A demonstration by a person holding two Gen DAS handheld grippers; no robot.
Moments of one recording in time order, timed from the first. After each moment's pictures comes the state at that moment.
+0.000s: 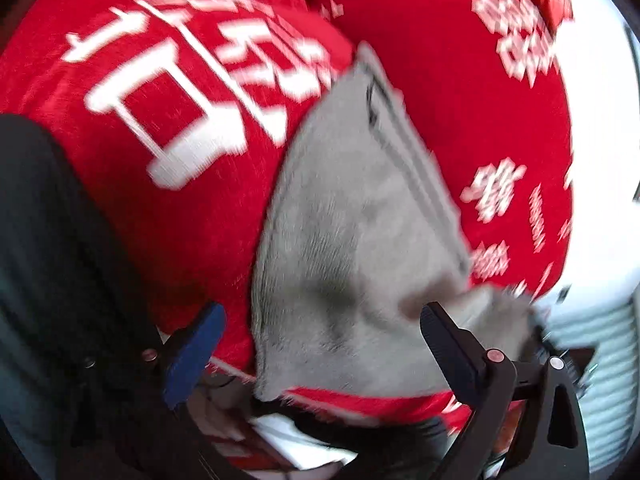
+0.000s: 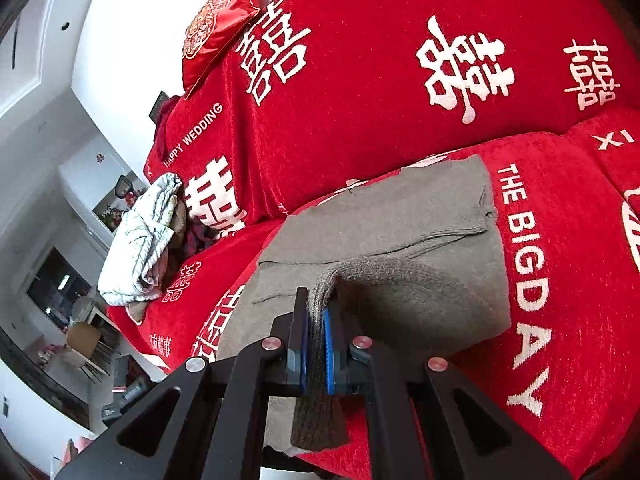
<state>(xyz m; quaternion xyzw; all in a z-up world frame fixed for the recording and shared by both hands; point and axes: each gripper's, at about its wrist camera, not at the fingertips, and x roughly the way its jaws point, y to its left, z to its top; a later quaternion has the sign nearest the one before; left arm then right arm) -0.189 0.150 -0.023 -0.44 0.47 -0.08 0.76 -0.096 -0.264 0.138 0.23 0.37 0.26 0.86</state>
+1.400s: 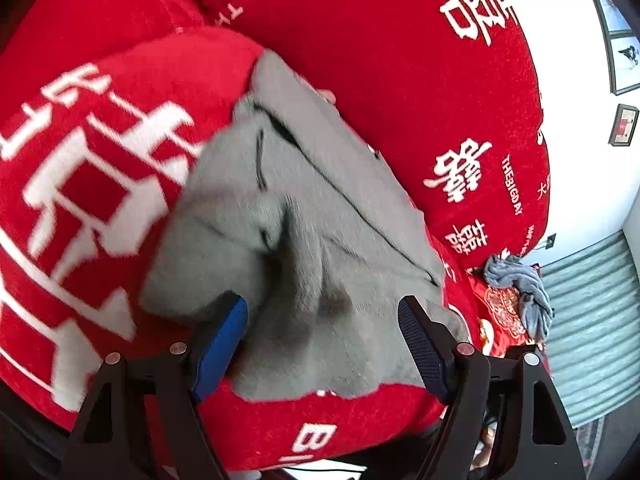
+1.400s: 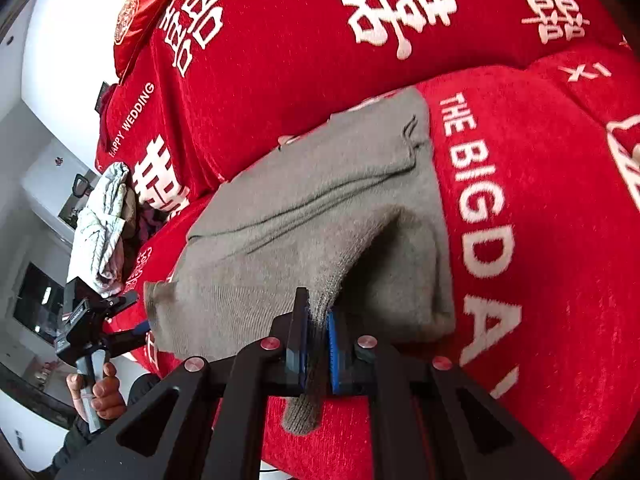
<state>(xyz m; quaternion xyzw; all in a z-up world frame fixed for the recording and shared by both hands) -0.097 0.154 0.014 -0.38 0.46 -0.17 0.78 -0.061 -0.292 0.056 0.24 0.46 0.21 0.83</state>
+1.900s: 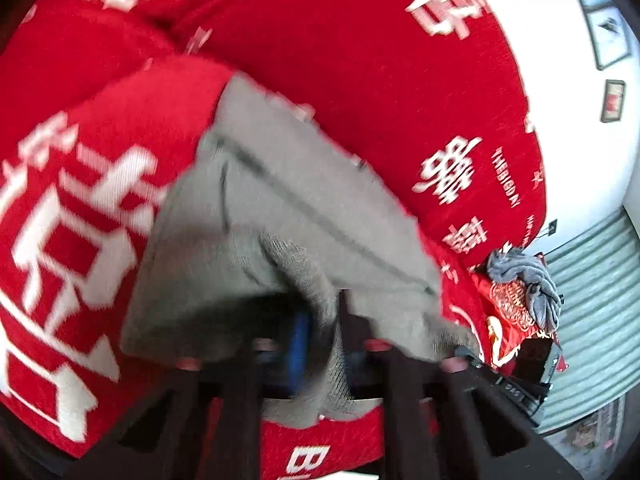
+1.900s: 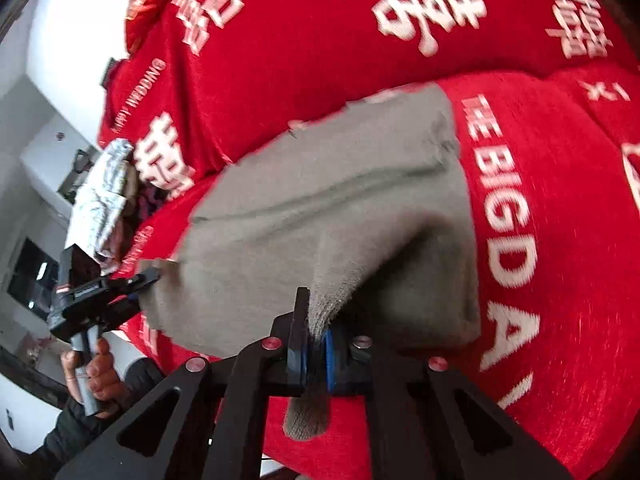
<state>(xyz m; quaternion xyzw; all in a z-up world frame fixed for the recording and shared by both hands) -0.081 0.145 0.048 -0.33 0.42 -0.18 0.82 -0.058 -0.272 0.088 0.20 0.45 0.24 0.84</state>
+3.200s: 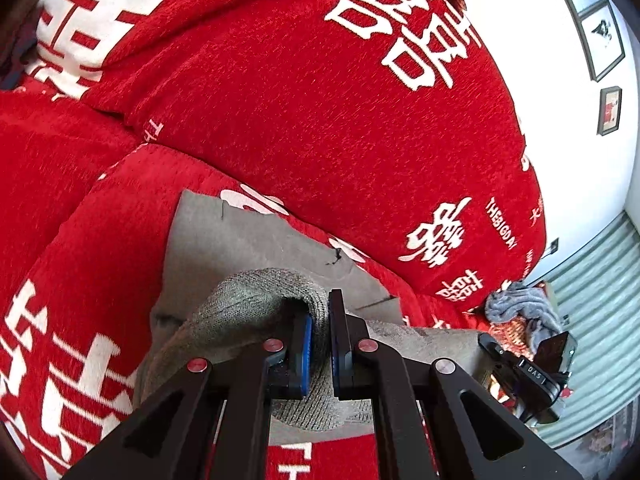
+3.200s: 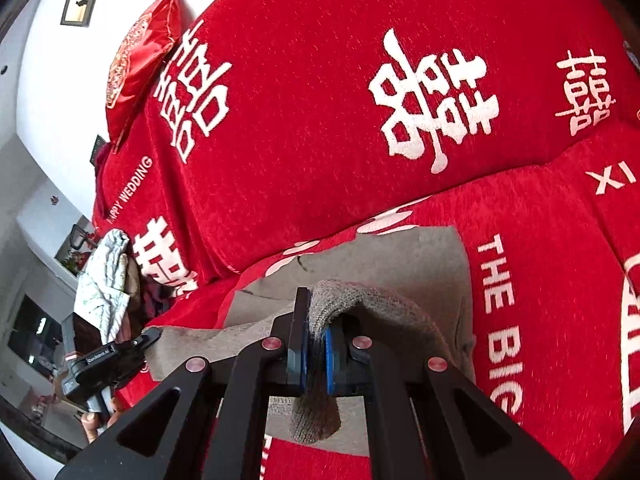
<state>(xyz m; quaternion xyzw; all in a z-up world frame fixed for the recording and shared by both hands) 0.032 0.148 0.126 -0.32 0.39 -0.17 0.85 0.063 -0.278 0.162 0.25 0.40 0.16 0.87</state>
